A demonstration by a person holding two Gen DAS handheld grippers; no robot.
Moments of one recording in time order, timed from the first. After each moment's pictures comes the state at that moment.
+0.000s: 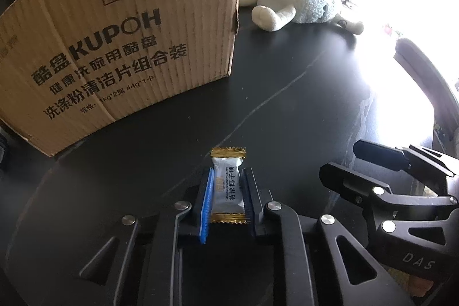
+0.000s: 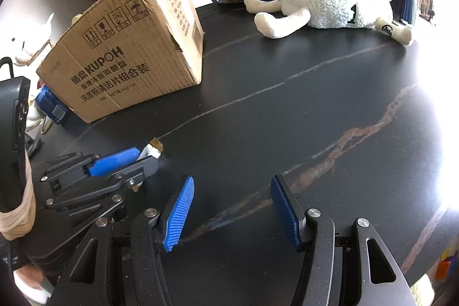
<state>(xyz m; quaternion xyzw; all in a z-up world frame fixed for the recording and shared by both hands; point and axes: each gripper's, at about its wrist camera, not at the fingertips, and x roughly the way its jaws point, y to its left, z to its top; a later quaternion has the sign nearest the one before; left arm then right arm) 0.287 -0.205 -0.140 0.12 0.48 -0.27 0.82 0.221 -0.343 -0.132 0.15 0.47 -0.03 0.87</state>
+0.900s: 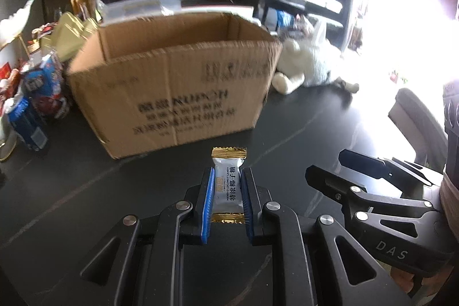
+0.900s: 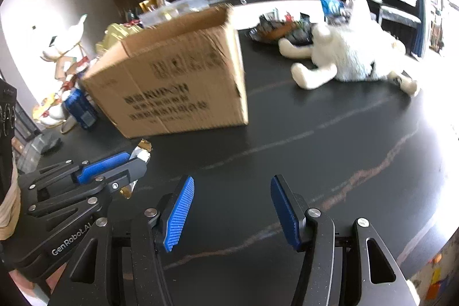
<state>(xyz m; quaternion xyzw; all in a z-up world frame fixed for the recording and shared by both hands) 0.262 -0.137 -0.052 0.04 0.41 -0.24 0.88 0.214 -0.297 -0.057 0.10 0.41 0.00 0.91</state>
